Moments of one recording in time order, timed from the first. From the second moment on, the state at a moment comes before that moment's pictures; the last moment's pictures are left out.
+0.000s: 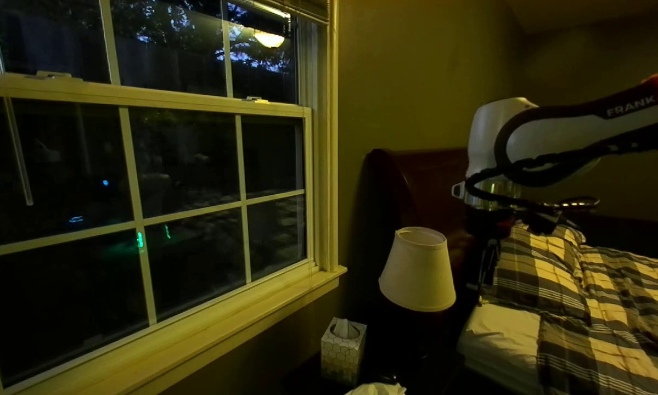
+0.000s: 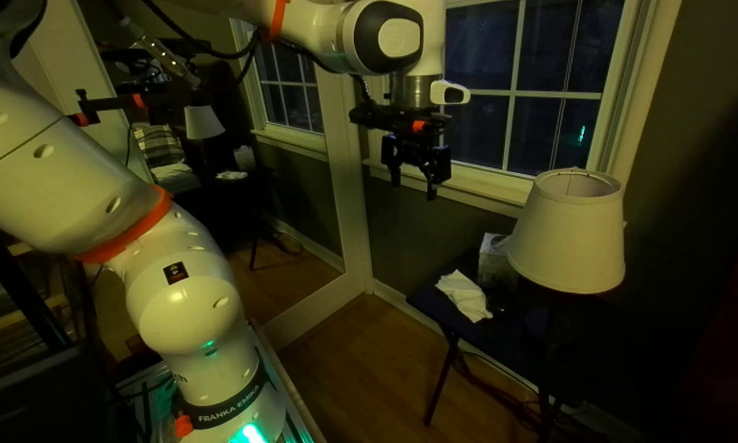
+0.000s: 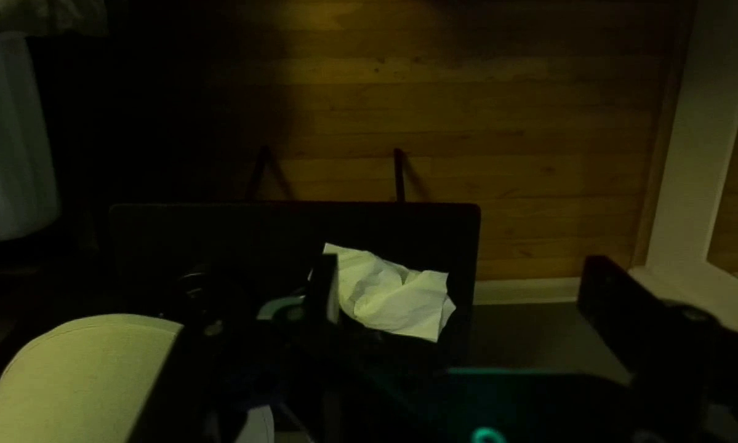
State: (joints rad) arm 0.02 -0.46 -0.02 -2.42 0.02 1.96 -0.14
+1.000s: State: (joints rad) arm -0.16 -0.05 0.13 -2.59 -0.45 2.68 0.73
